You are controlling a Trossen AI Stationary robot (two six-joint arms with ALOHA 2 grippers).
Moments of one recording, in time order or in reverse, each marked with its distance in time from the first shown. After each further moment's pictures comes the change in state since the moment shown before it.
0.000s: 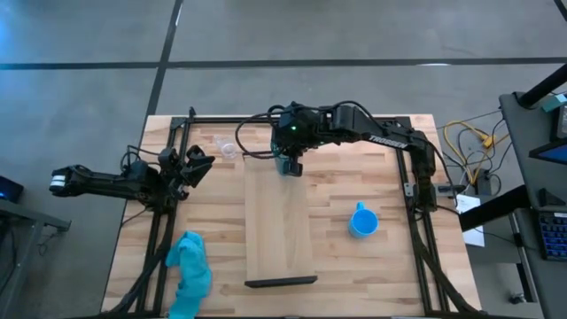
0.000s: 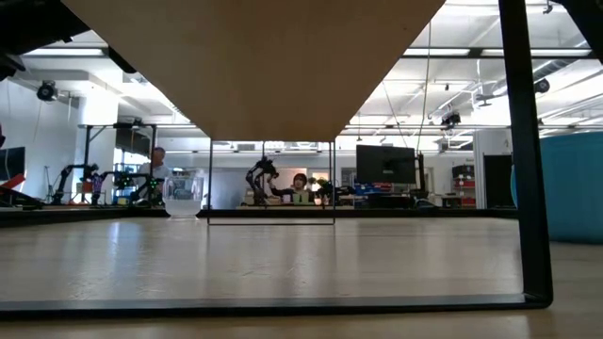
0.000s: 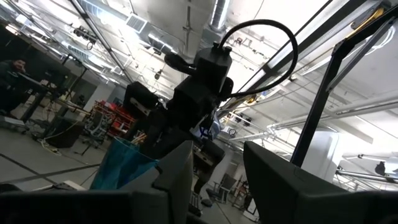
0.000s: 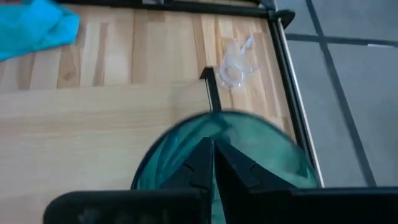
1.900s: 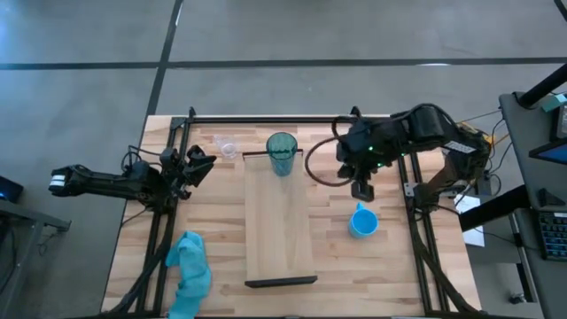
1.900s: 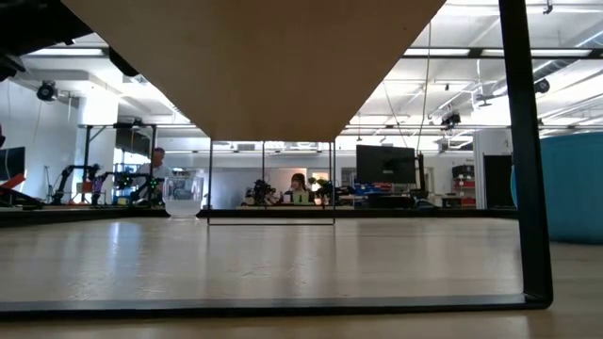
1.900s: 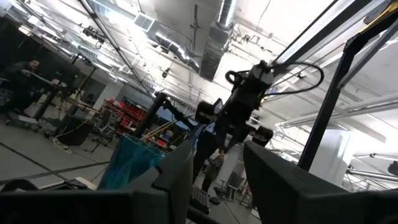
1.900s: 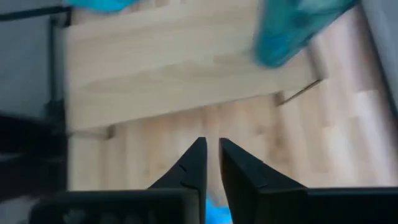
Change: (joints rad) left arm 0.000 0.011 0.000 -0.009 -0.026 0.010; right arm 0.225 -0.351 -0.047 -0.475 -0.098 0.357
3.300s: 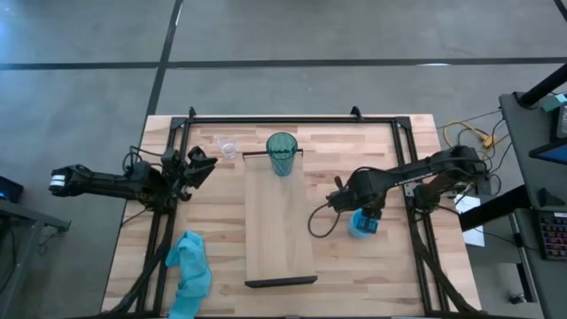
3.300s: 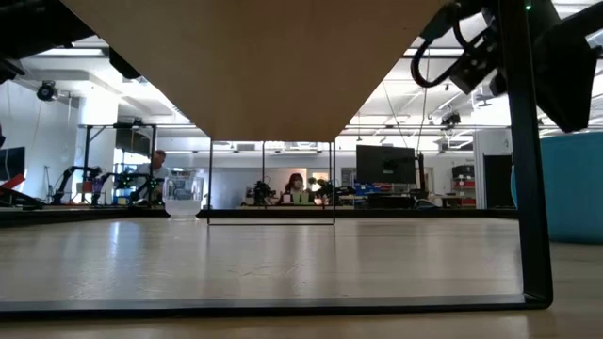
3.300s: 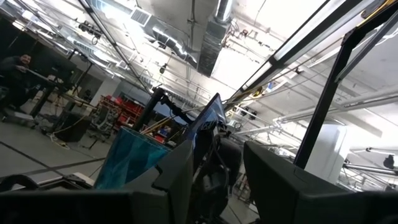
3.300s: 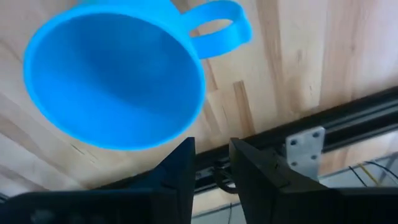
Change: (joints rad) left arm -0.001 0.002 -0.014 0.000 0.018 -0.002; right arm 0.084 -0.018 -0.986 0.048 -0.066 0.327
